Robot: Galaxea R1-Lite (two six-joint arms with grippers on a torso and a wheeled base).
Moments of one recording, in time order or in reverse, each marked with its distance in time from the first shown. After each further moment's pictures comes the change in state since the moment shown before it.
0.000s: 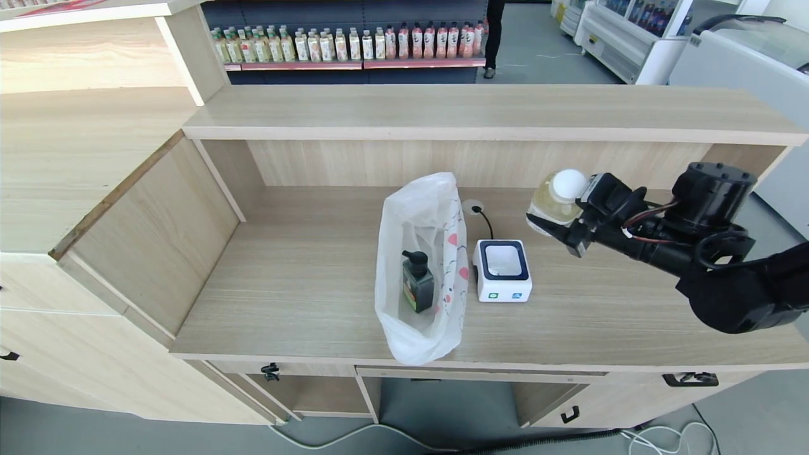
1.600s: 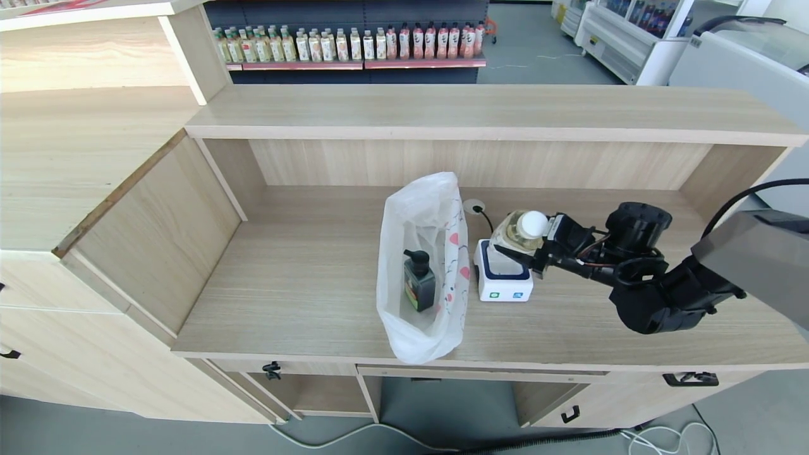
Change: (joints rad) left arm -0.001 0.000 0.000 0.001 0.001 0.002; right arm -0.023 0.347 -0.195 -0.150 0.265 0.060
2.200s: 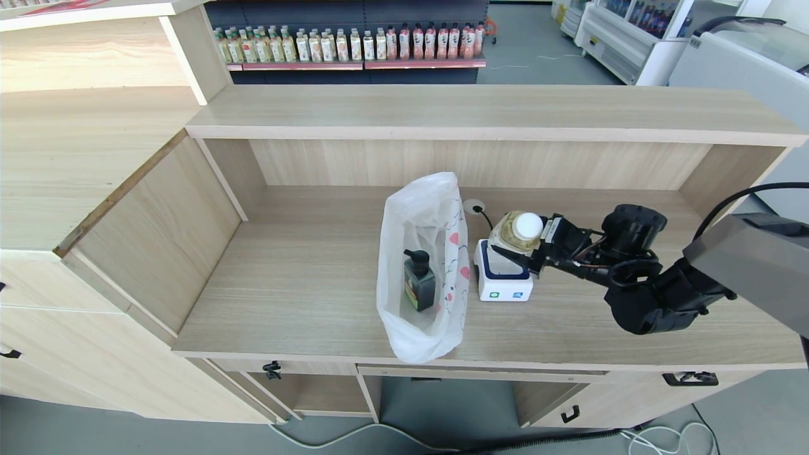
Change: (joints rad) left arm 0.000 0.000 0.000 0.000 0.001 0.001; right arm 0.002 0.029 -0.018 -0.017 0.015 -0.005
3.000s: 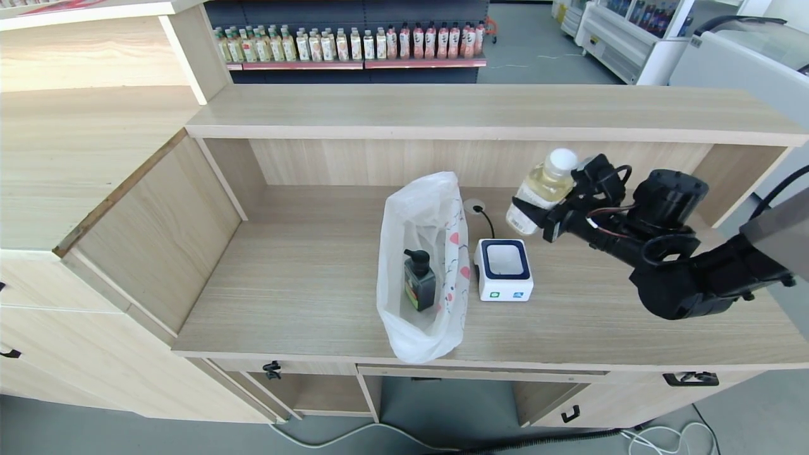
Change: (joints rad) left arm 0.000 0.000 0.000 0.000 0.000 0.000; right arm 0.023 -0.214 0.055 0.053 -0.361 0.458
